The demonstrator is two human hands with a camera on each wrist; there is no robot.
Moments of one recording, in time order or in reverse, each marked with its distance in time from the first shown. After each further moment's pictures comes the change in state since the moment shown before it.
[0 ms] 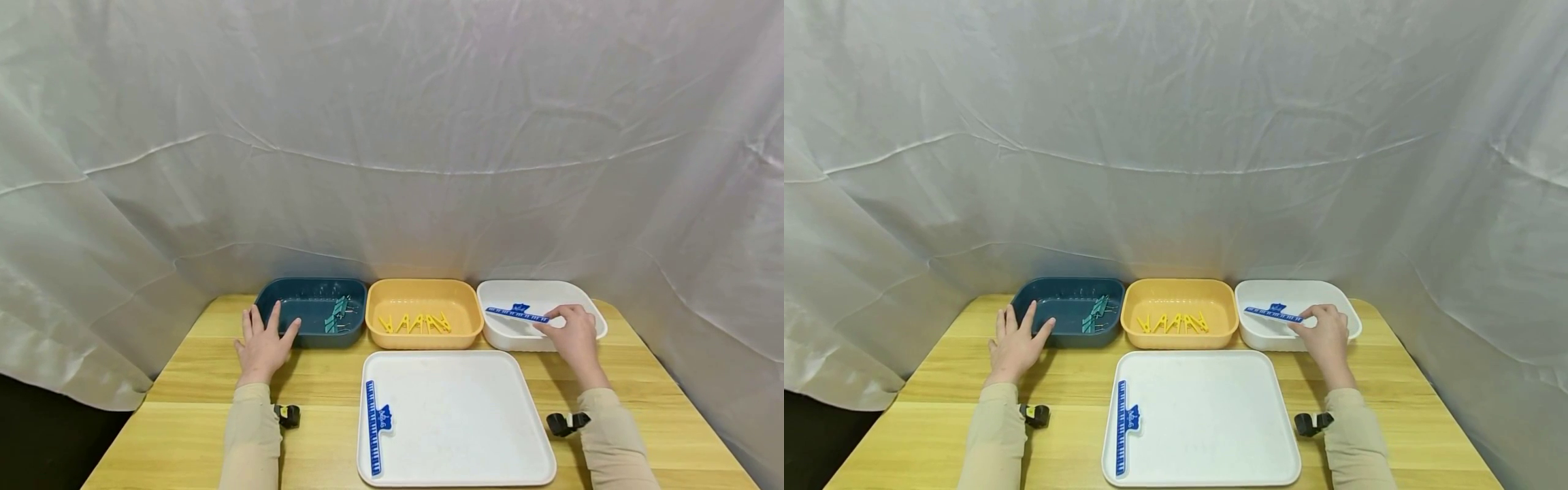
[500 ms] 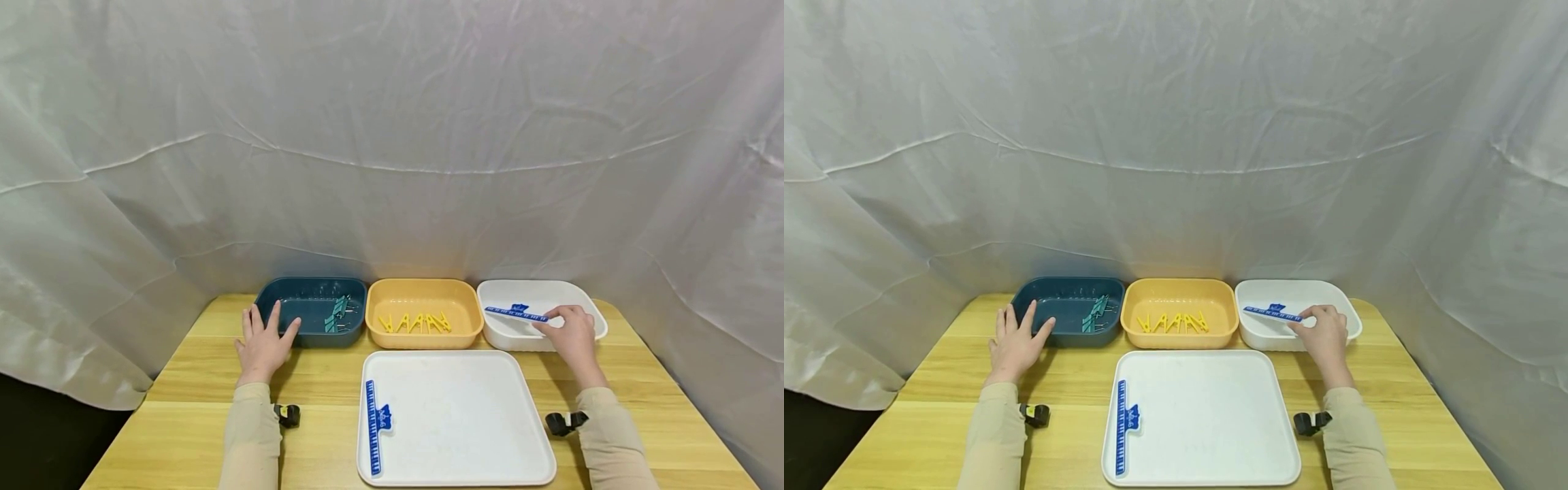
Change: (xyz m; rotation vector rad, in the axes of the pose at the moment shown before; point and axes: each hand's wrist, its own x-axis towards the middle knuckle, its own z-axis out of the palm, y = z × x) left_hand -0.001 0.002 -0.001 -0.004 0.002 -0.003; right_hand 0.002 0.004 0.005 0.005 -0.003 0.030
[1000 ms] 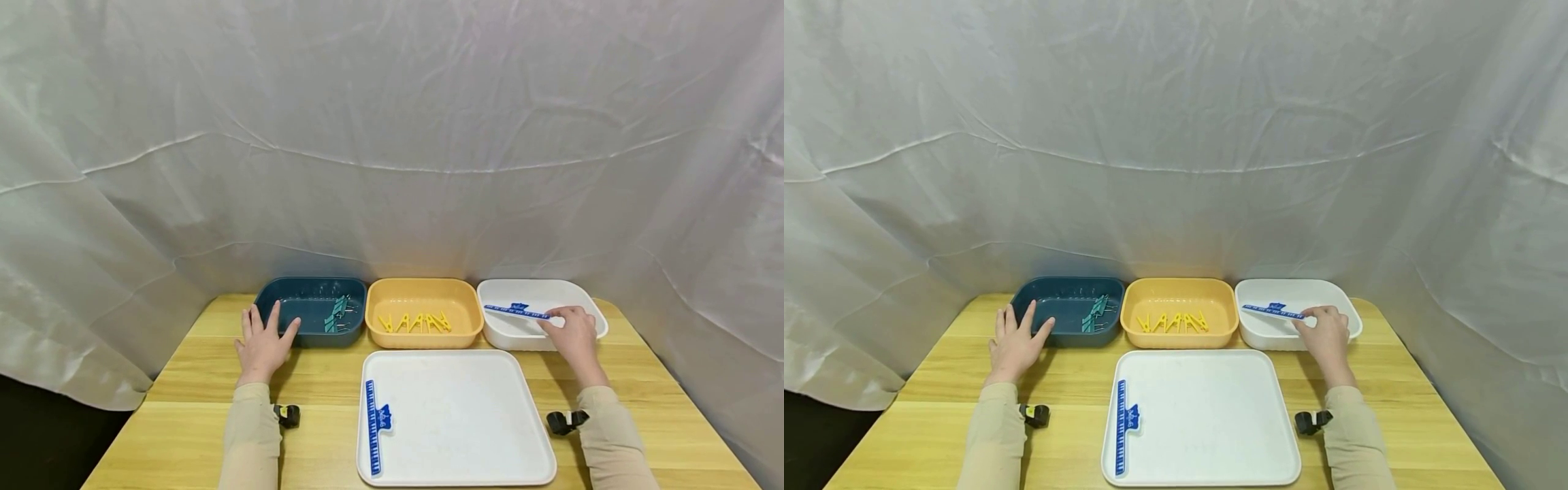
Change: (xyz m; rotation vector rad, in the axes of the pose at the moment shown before) left_hand 0.001 0.000 0.001 0.003 0.014 0.001; right_hand 0.003 0.005 0.002 -0.060 -0.056 0.043
